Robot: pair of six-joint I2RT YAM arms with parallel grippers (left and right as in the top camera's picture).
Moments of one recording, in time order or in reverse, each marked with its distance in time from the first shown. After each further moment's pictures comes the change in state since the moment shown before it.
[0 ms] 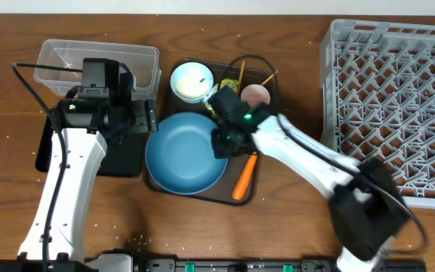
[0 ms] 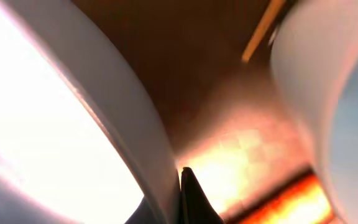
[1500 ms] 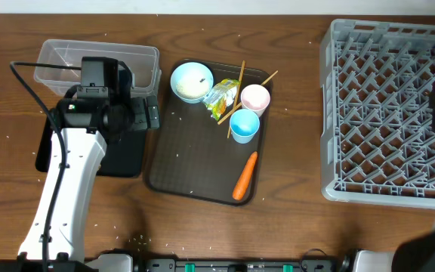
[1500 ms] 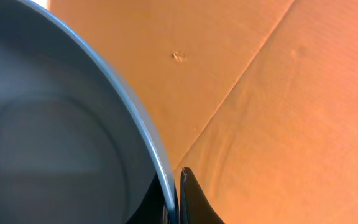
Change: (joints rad) left arm 0.003 0.000 0.000 0.032 -0.003 -0.003; right arm -1.020 -0.323 0.030 0.785 1.088 -0.867
